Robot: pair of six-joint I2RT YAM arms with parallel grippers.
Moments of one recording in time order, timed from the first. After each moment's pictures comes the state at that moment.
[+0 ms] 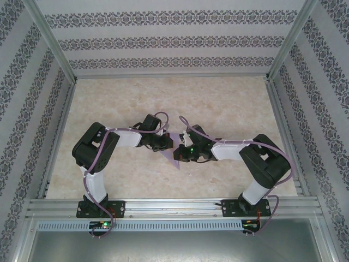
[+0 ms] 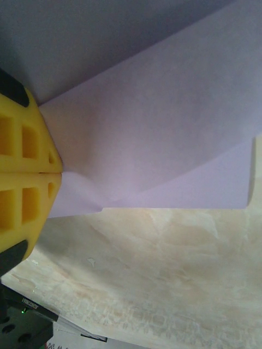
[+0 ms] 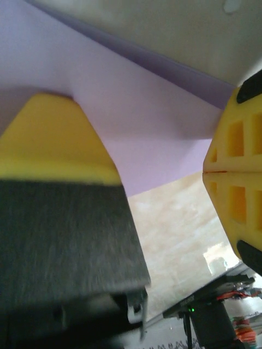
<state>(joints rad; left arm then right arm) -0.51 1.89 0.94 -0.02 0.60 -0.71 0.67 1.67 0.70 0.04 -0.57 0.78</state>
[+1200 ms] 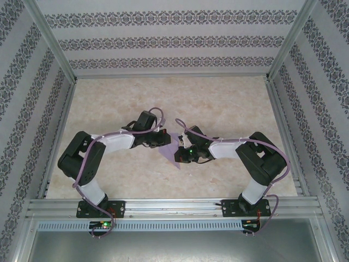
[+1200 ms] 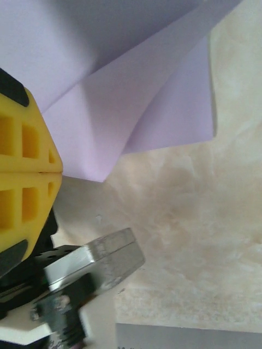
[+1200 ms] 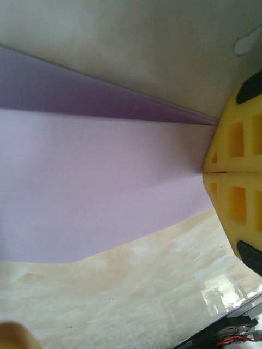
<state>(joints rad) -0.51 1.70 0.88 -0.05 0.53 -0.71 0.68 1.71 0.73 -0.04 -0.52 0.66</state>
